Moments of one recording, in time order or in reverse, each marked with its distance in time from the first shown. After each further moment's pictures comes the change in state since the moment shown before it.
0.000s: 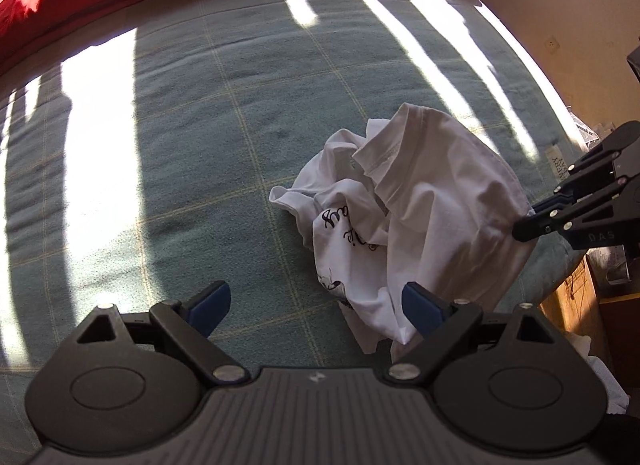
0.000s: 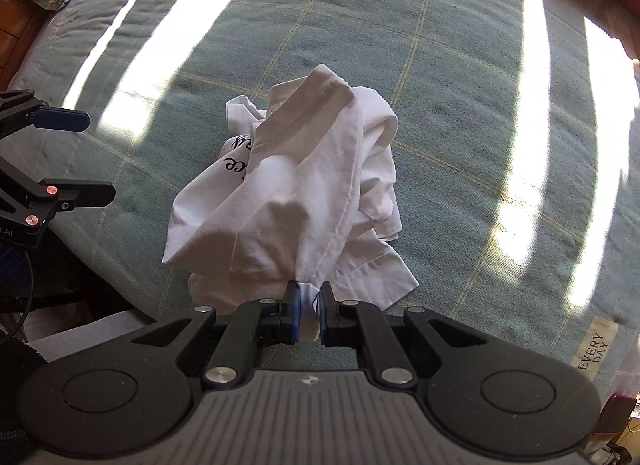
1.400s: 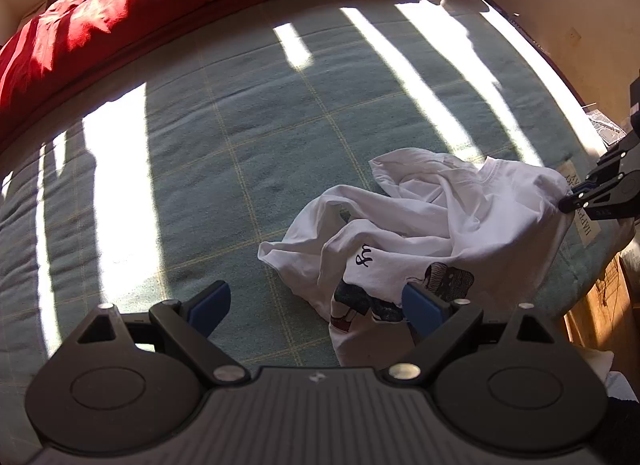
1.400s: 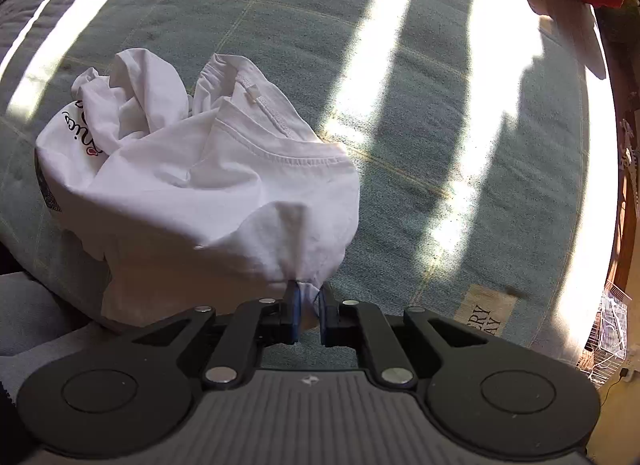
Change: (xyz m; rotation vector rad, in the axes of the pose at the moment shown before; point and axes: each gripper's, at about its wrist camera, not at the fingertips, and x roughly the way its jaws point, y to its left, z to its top) left arm -0.030 -0.061 0.049 0.040 -0.013 0.150; right arm -0.007 -0.148 -0.047 0.013 0.031 -0.188
